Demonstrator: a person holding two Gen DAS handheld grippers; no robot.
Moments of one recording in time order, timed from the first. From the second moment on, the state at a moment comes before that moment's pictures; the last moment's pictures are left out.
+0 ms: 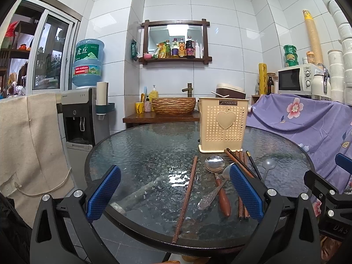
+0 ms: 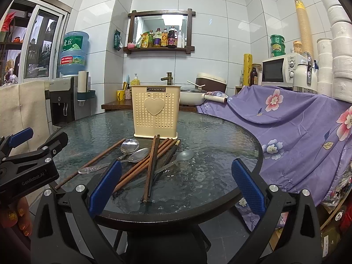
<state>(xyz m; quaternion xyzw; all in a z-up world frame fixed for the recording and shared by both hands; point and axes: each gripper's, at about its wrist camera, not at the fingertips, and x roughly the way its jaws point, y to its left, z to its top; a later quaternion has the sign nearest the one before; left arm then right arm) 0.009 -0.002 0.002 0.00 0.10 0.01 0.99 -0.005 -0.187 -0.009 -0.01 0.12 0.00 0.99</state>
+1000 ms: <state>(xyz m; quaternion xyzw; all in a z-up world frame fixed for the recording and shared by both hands) 0.054 0.008 0.006 0.01 0.19 -0.01 0.98 0.027 -0.185 -0.003 -0.04 0.18 0.02 0.98</state>
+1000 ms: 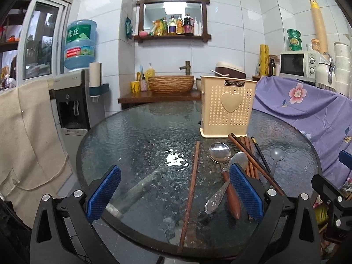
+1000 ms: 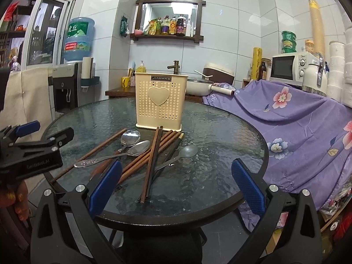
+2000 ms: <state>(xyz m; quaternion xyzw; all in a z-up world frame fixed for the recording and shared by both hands) 0.159 0.063 0.011 -0.05 0.34 -0.05 0.94 0.158 -0.186 0.002 -0.02 0.33 0.09 0.94</state>
